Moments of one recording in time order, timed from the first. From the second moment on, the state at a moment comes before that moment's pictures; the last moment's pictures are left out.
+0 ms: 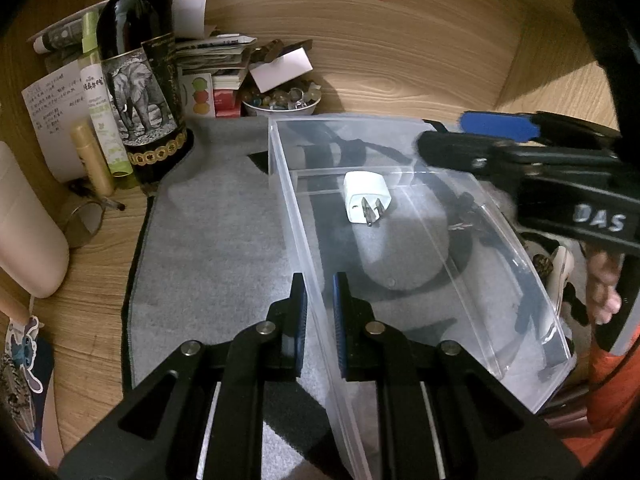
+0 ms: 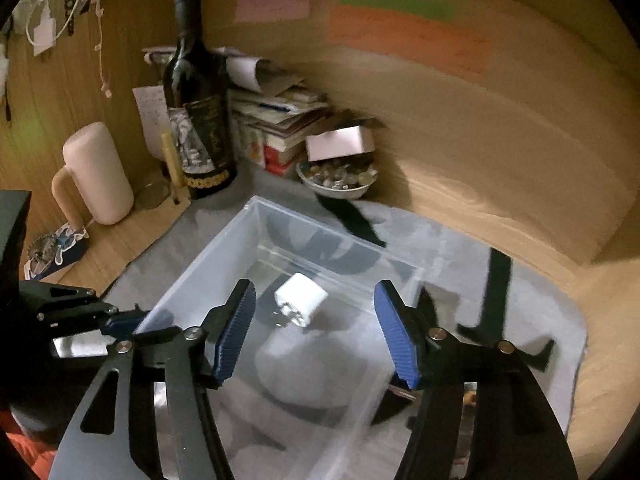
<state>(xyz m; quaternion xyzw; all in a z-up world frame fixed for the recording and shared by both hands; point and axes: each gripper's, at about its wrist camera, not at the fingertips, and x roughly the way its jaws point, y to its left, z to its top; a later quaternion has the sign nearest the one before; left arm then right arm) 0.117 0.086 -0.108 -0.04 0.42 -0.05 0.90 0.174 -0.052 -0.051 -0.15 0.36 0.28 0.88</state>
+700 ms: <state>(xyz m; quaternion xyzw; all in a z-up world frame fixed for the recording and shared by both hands) 0.118 0.084 -0.108 -0.03 0.43 -0.04 0.90 0.174 -0.193 -0.104 -0.10 0.45 0.12 0.88</state>
